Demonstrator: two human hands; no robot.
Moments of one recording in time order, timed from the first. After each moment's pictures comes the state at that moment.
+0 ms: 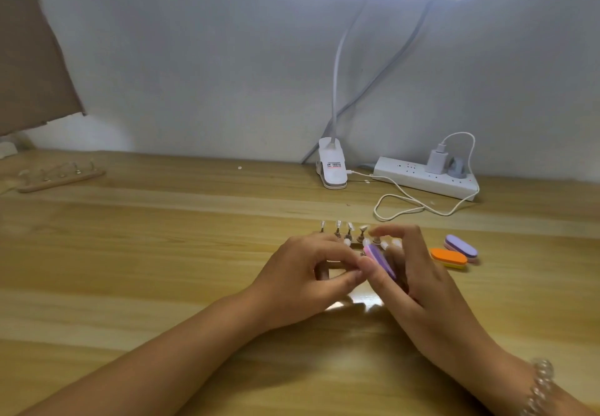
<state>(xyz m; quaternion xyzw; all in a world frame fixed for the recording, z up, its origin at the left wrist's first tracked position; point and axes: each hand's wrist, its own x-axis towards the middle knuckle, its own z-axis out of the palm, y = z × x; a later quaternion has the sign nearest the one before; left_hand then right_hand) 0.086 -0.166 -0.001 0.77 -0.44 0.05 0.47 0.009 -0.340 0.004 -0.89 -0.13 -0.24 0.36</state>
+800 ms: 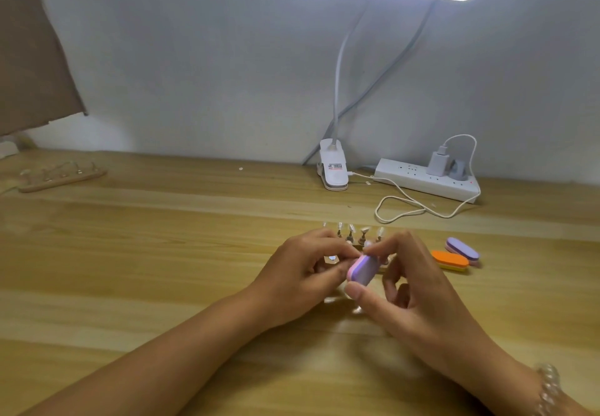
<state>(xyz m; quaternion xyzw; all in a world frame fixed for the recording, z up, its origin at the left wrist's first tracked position) 0.090 -0.167 0.001 0.77 -0.42 0.06 0.48 0.007 -0.337 0.005 -0.87 -0.14 -0.24 0.41</state>
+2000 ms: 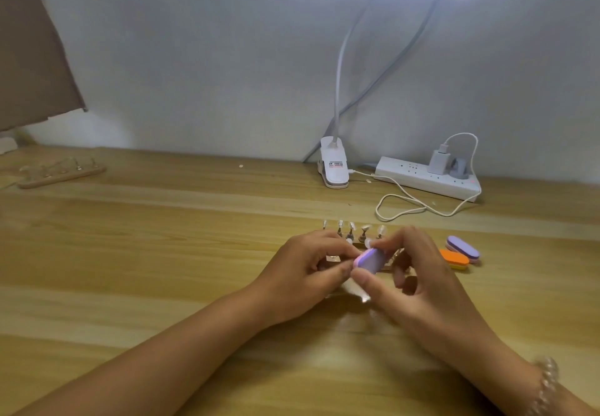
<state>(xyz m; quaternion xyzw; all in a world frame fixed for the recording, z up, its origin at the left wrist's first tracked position) 0.089 -0.168 0.001 0.77 -0.42 0.04 0.48 0.011 -0.340 0.006 -0.86 -0.11 -0.28 0.41</state>
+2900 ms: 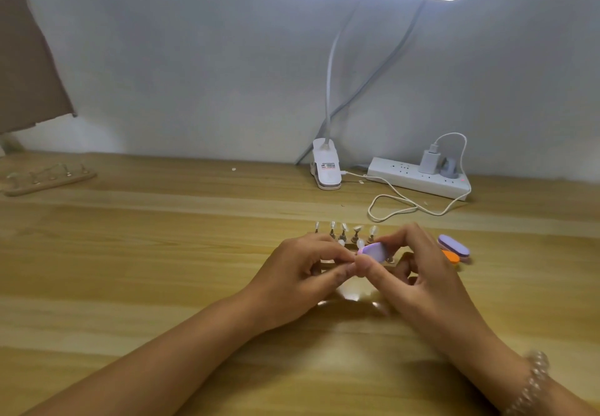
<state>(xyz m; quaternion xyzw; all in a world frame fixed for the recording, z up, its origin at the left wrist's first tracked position) 0.089 -0.169 -0.002 0.76 -0.43 0.06 0.48 0.011 -0.344 0.009 -0.85 -0.07 -0.28 0.44</state>
